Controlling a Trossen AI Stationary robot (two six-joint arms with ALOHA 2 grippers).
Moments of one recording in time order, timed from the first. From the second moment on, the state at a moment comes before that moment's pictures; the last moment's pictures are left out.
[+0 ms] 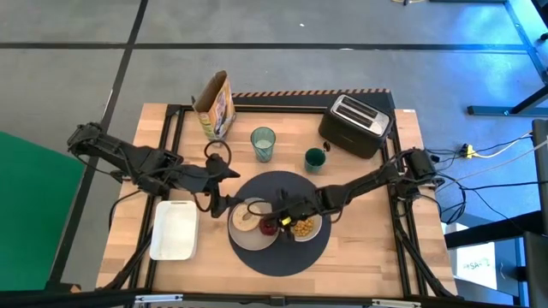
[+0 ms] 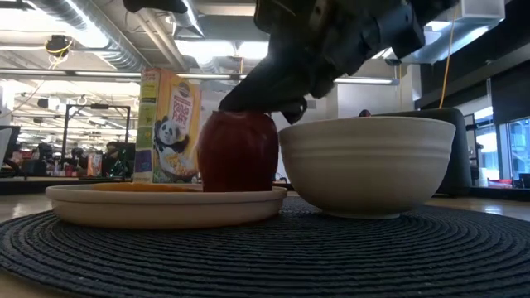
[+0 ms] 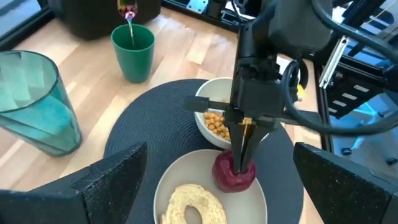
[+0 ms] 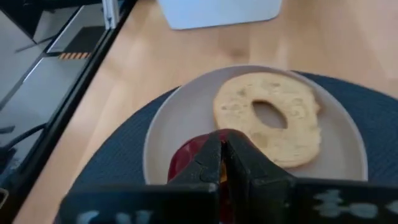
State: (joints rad) left arm -0.35 1.15 1.11 -0.60 -0.38 -0.57; right arm 0.27 1.88 1.08 0.27 -0.02 0.23
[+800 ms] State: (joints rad) left arm -0.19 1.15 1.11 -0.45 -0.42 -0.41; right arm 0.25 1.57 1.08 0.15 0.21 0.34
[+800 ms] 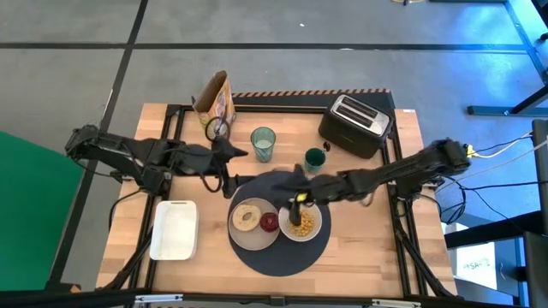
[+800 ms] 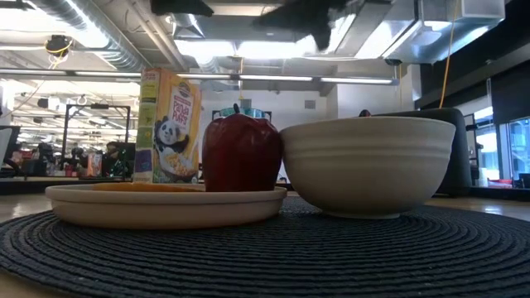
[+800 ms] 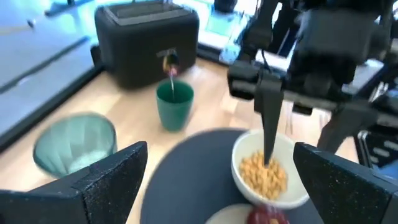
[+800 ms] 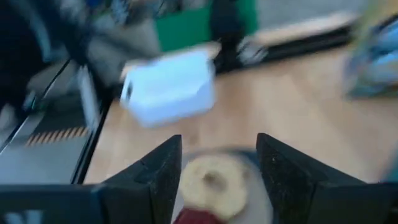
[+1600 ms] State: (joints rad) left arm 0.06 1.24 1.11 -0.27 -0.31 -0.33; right arm 0.00 1.23 1.12 -1.05 0.53 1.10
